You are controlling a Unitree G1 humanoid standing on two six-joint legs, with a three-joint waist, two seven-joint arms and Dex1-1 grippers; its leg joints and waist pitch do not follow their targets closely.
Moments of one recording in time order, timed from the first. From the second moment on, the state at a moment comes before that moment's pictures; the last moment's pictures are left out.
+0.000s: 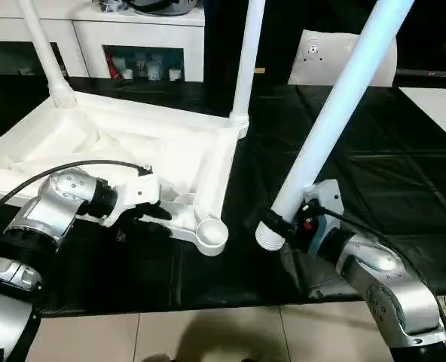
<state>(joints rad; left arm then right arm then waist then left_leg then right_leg) -0.69 0.65 -0.37 0.73 0.02 -0.13 -1.38 -0.12 -0.29 0.09 -0.16 0.34 0.47 0.55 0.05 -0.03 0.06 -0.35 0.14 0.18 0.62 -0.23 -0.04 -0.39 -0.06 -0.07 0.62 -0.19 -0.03</state>
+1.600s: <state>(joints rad) -0.60 0.43 -0.33 0.60 0.04 -0.02 -1.21 -0.39 -0.28 0.16 0.11 0.29 0.45 0.64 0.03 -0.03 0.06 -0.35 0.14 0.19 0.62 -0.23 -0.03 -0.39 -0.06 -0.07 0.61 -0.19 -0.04</state>
